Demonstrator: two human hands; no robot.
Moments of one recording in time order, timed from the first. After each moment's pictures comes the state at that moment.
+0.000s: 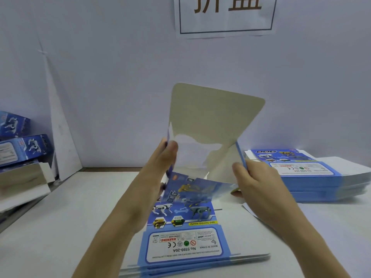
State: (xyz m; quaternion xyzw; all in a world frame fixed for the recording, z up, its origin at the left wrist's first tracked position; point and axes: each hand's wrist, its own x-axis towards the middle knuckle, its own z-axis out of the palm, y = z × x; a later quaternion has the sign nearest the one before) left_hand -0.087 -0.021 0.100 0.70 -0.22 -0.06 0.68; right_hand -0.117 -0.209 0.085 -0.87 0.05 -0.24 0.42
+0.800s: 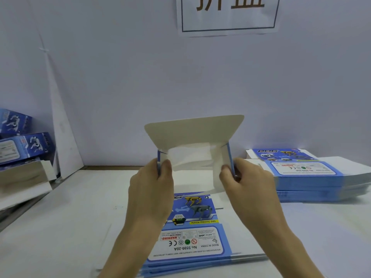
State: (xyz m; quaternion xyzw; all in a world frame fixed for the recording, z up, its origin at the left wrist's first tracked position) left_hand -0.086 -0.034 0.077 0.83 -0.03 0.24 0.51; right_hand -0.114 -0.185 0.072 -0.87 0.05 -0.36 0.33
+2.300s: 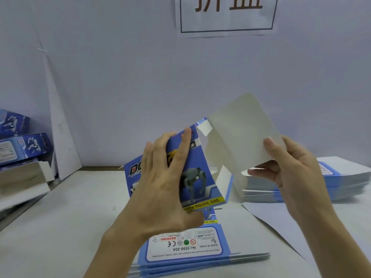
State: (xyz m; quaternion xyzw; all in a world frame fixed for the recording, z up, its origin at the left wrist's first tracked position) left_hand -0.079 -0.018 0.069 0.85 -0.37 0.27 0.27; right_hand -0.121 -0.242 0.092 -0.62 -0.02 -0.29 0.73
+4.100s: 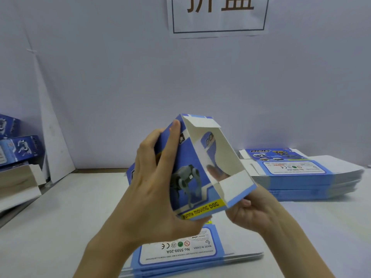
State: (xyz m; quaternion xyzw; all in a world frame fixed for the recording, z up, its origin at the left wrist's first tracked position) left_hand -0.095 -0.027 0.092 0.81 -0.39 0.26 0.37; right_hand -0.107 -0.221 0.063 -0.26 0.01 0.13 0.96
